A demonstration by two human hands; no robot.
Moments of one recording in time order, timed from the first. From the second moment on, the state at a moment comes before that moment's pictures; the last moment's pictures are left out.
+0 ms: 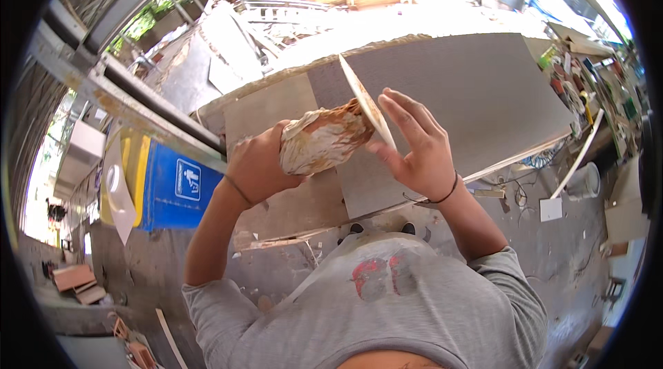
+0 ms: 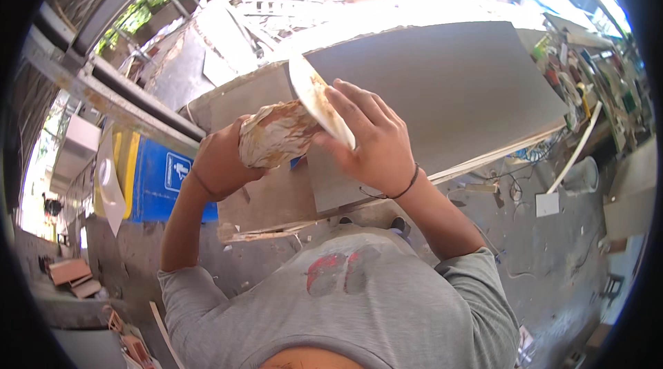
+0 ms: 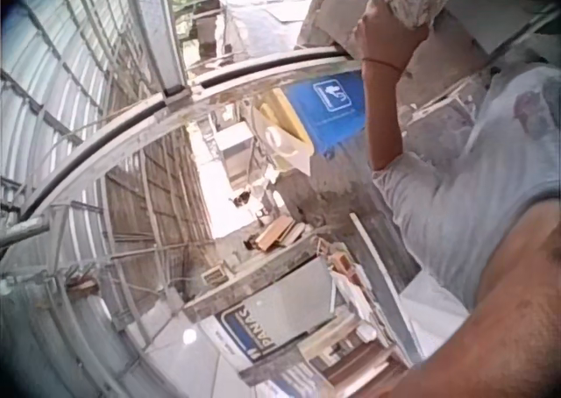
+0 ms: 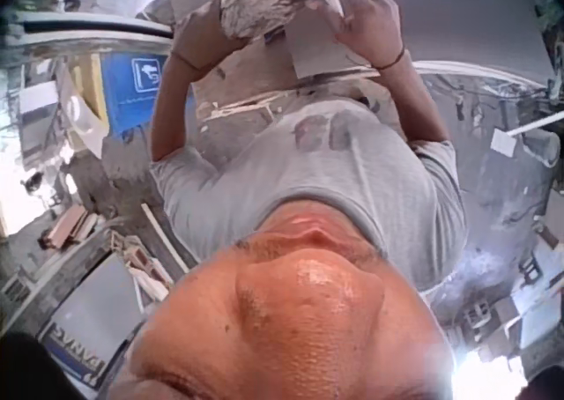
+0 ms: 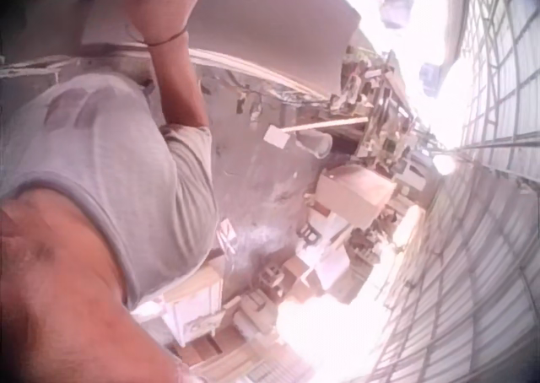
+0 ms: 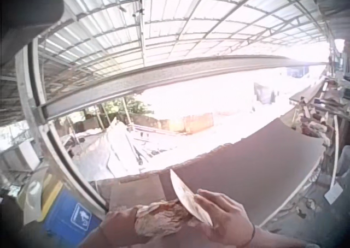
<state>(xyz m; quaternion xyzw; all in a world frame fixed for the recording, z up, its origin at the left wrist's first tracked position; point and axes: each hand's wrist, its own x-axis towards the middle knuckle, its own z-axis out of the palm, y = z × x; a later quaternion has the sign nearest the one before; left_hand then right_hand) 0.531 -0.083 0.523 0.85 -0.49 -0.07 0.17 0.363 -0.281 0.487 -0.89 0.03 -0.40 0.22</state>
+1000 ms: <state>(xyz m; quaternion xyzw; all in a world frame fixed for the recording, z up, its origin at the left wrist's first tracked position) 0.519 -0.228 0.596 0.85 -0.38 -0.19 -0.29 0.000 -0.500 0.320 -0.45 0.47 -0.66 0.37</state>
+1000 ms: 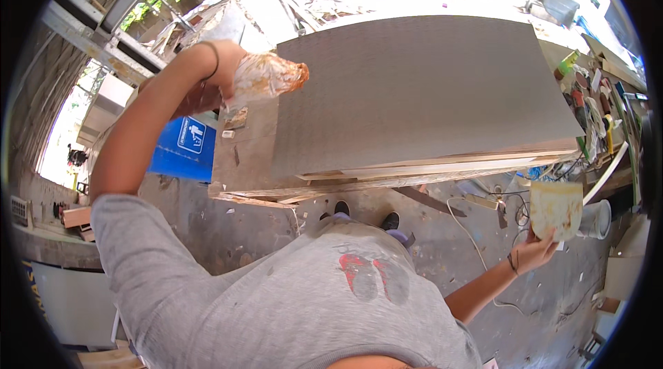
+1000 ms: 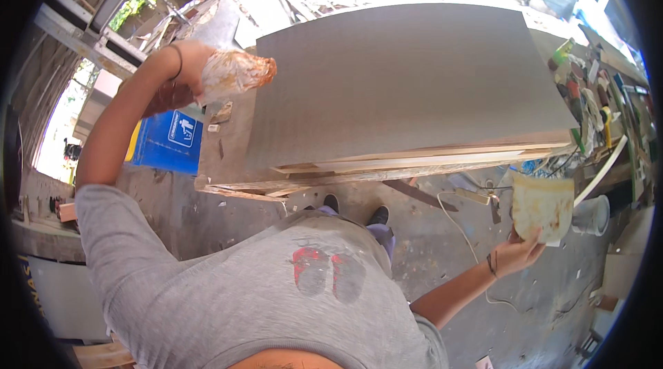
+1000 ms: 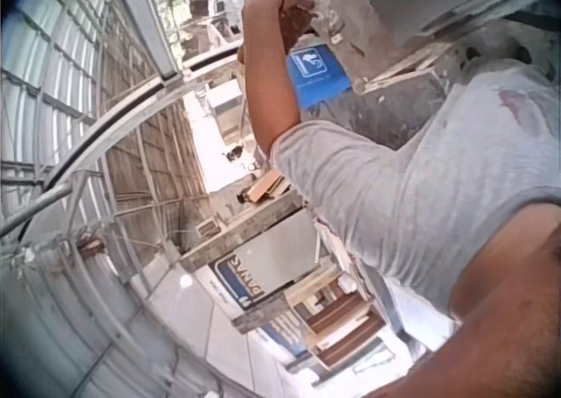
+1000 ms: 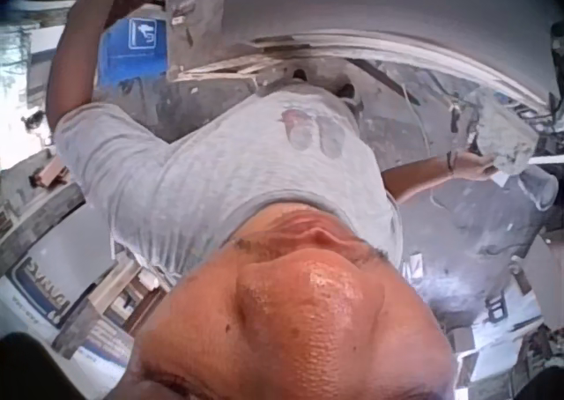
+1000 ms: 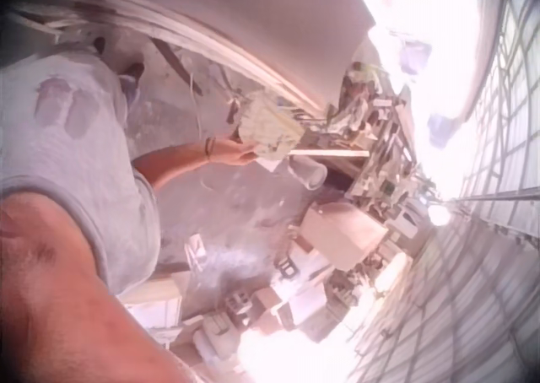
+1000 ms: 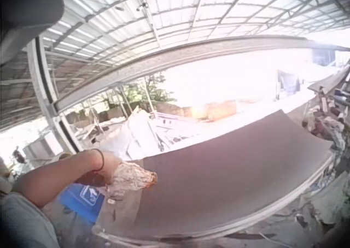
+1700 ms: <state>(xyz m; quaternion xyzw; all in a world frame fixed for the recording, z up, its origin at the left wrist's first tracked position) 0.503 -0.459 0.623 0.76 -0.60 0.02 -0.27 -0.080 -0.449 0.328 -0.23 0.48 -0.77 0.34</state>
